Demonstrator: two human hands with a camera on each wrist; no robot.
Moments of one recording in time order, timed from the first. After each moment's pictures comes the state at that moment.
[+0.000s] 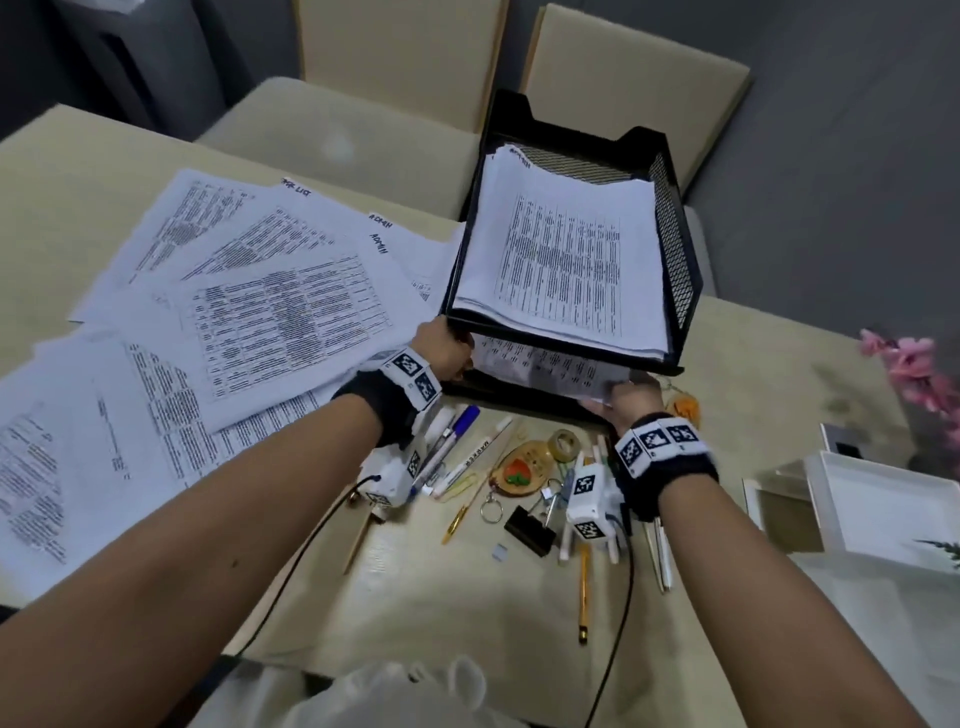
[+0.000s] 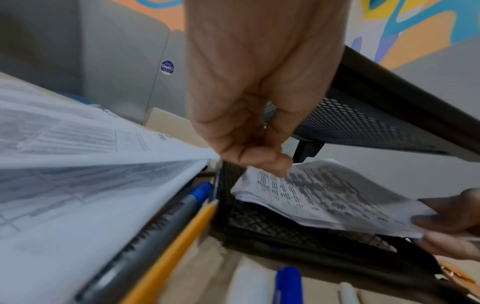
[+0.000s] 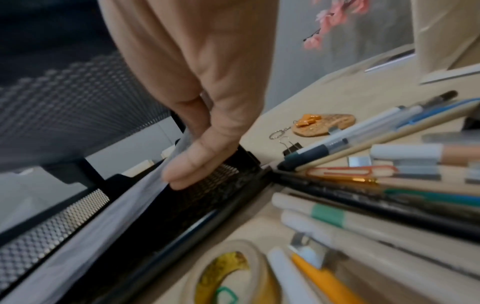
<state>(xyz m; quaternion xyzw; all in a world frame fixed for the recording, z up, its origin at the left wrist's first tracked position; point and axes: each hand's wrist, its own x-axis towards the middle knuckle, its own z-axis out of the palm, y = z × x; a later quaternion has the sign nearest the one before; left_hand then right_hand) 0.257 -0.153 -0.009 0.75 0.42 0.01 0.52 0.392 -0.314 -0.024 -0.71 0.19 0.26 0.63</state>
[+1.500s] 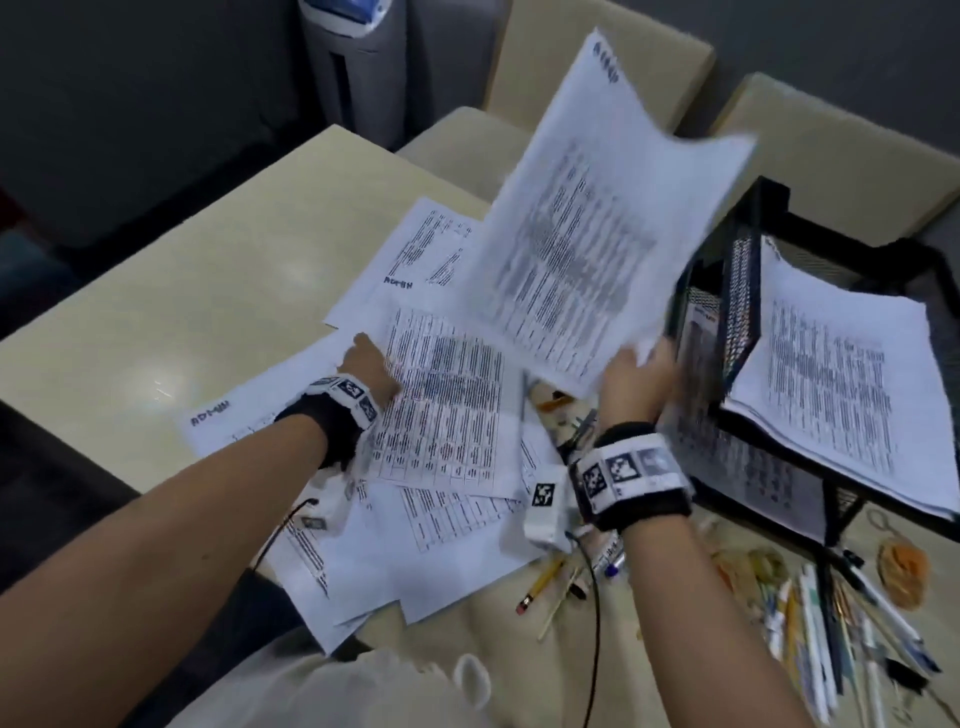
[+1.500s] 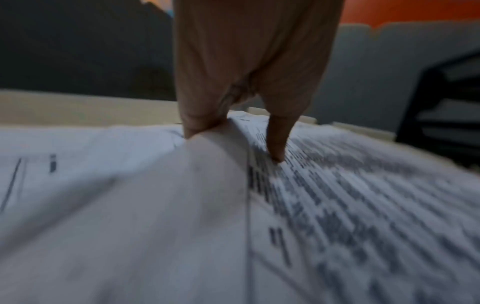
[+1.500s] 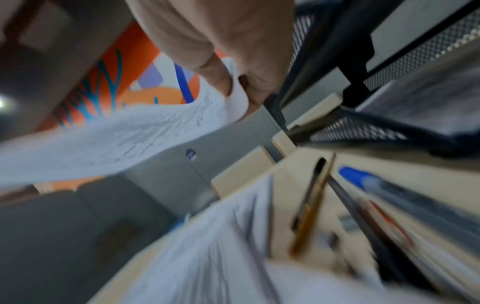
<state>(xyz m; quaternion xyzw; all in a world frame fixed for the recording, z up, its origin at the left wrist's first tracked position) 0.024 0.041 -0.062 0.72 0.62 -0.06 0.32 0.214 -0.100 0.017 -0.84 -0.11 0.09 0.53</state>
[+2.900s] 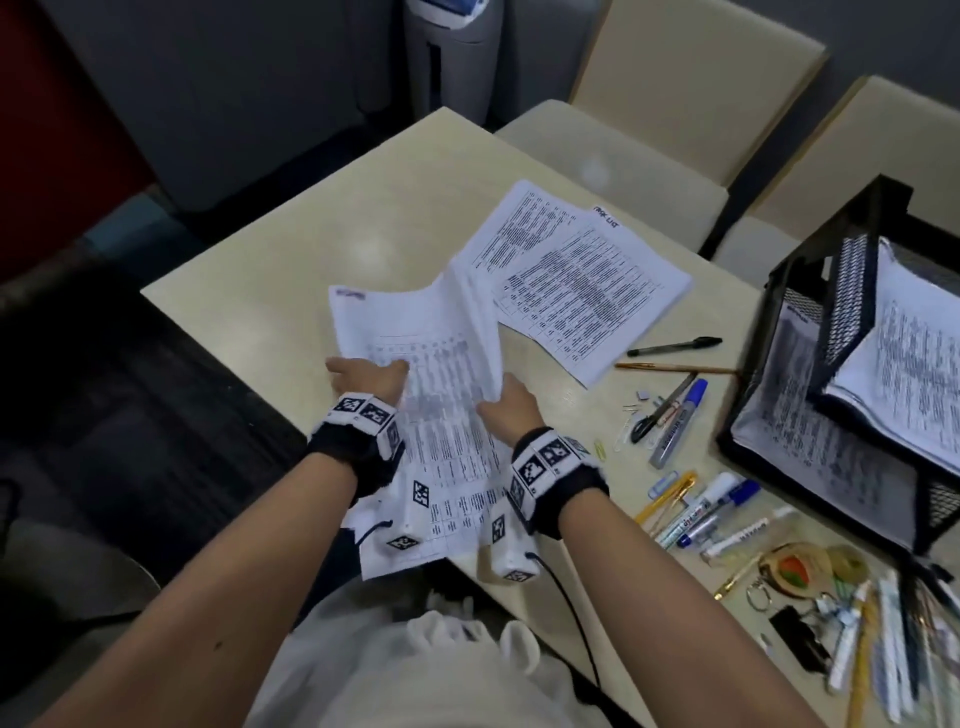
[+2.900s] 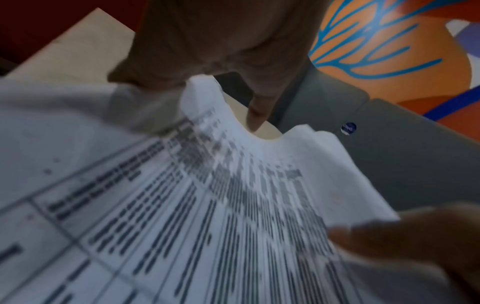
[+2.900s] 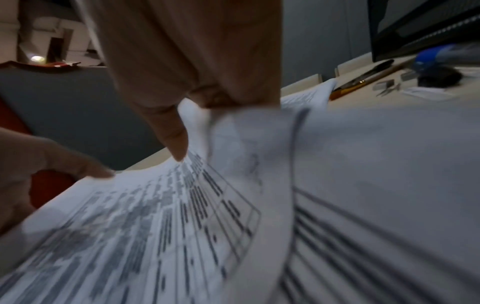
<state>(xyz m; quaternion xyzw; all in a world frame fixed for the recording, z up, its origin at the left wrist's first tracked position) -0.081 -0.011 -0.056 0.37 0.79 0.19 0.46 0.050 -0.084 -0.046 -0.79 -0.40 0.42 0.20</state>
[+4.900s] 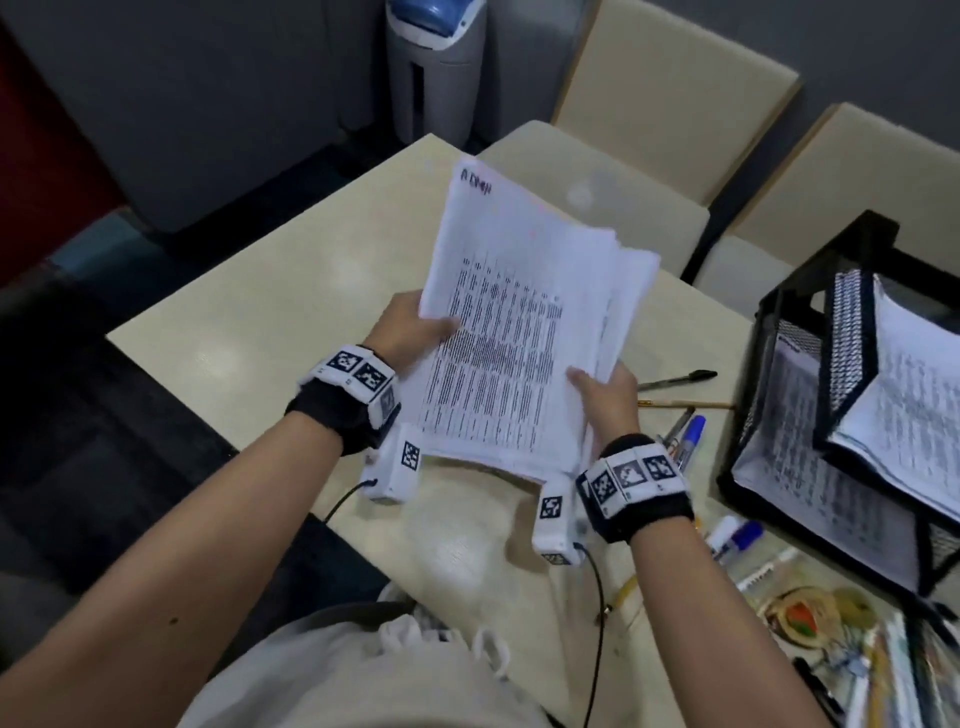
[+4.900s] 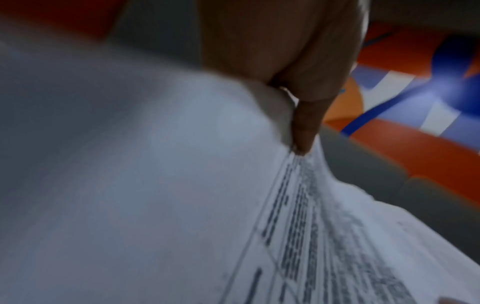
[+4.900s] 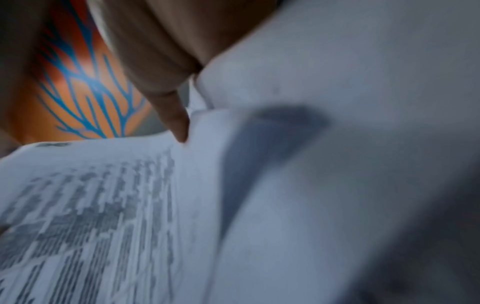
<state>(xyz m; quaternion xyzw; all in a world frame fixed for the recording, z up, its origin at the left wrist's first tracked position) -0.048 0.051 0.008 0.62 0.51 0.23 0.55 0.129 -0.061 -0.008 -0.77 -0.21 0.33 0.49</state>
